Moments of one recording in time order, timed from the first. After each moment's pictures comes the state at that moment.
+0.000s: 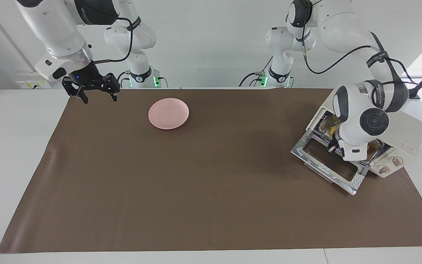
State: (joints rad) left arm -0.22 0.43 0.20 -1.53 0.17 1.59 -0.73; right arm -0.03 -0.02 0.07 -1.62 0.01 1.54 -0.03
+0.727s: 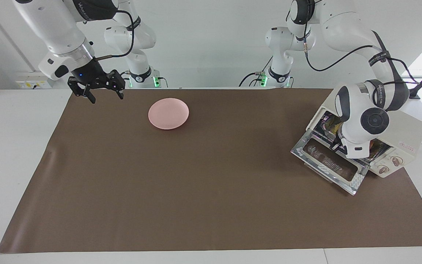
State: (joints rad) left arm -0.21 0.39 0.20 -1.61 0.21 1.64 -0.73; right arm -0.03 -0.02 0.07 -1.60 0.11 1.54 -0.03
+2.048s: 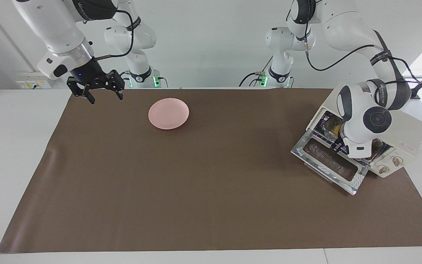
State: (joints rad) left arm -0.21 0.39 0.19 -1.61 0.23 1.68 -0.70; right arm -0.02 -0.02 0.07 -1.60 0.05 1.57 -0.03
